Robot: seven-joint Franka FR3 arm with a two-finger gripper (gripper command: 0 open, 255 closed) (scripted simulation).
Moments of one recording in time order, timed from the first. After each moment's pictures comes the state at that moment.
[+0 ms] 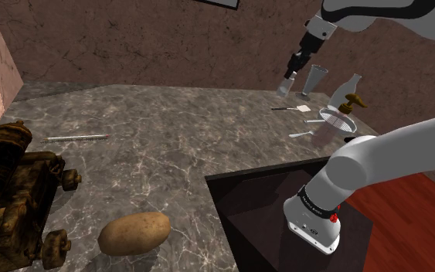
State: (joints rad) arm -0.16 -0.51 -0.34 -2.27 -0.06 1.85 -0.41
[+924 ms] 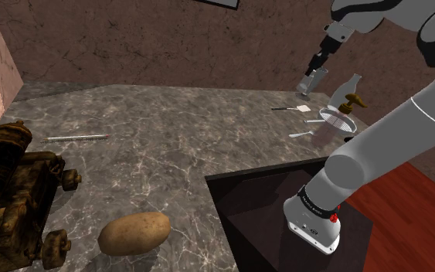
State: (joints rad) arm -0.21 -0.17 -0.65 -1.95 0.02 1.83 -0.82
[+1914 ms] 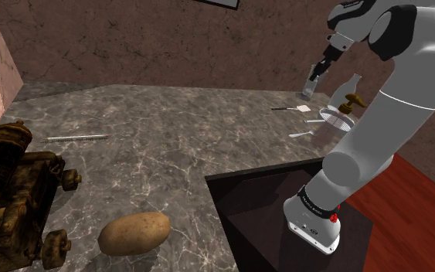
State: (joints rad) arm -0.29 0.13 -0.77 -1.76 0.23 1.85 -1.08
